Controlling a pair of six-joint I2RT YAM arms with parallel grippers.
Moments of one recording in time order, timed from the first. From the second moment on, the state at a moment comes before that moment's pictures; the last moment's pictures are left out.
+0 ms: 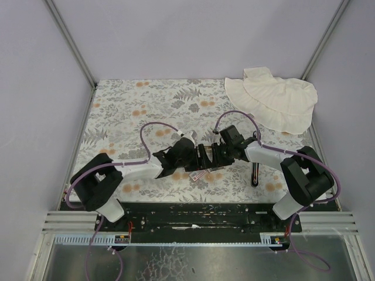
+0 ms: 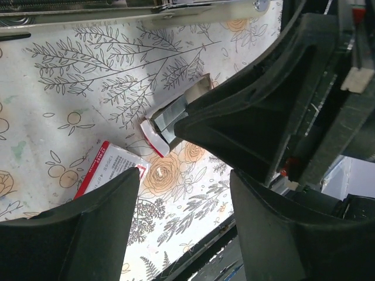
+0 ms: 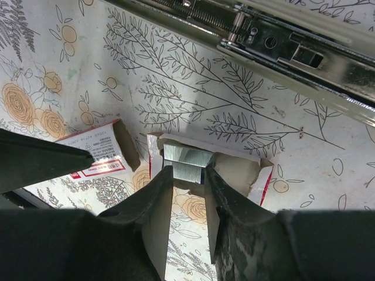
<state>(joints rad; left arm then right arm) -0.86 1.57 0.76 0.14 0.09 -0.94 0.58 1.59 0.82 -0.29 -0.24 0.37</state>
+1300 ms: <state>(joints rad) -0.85 1.76 0.80 0.24 0.19 -0.98 0.57 1.57 0.79 -0.28 -0.25 0.46</state>
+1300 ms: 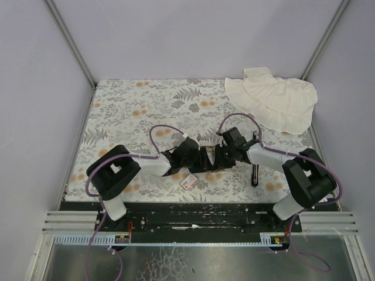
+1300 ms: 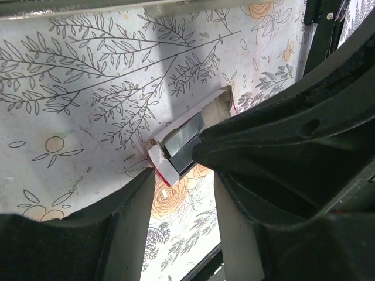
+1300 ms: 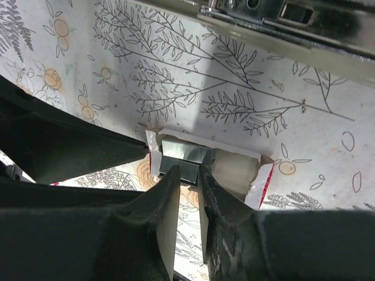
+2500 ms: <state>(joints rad) -0.98 1.72 0.99 -0.05 -0.10 -0.85 0.56 1.29 0.72 -0.35 -0.11 0.53</state>
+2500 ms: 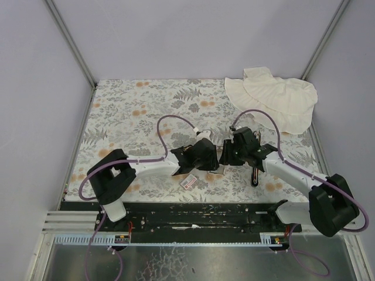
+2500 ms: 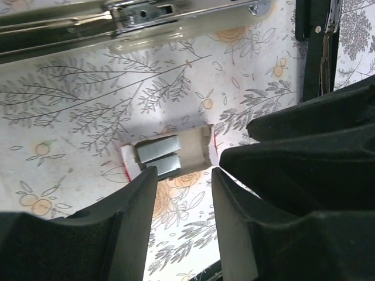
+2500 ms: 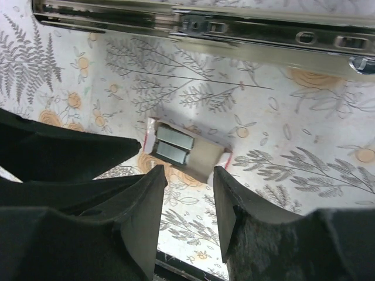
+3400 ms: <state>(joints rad) -1.05 1.90 1.17 -0.24 -0.27 -0.93 0.46 1.12 0.59 -0.37 -0.04 0.54</state>
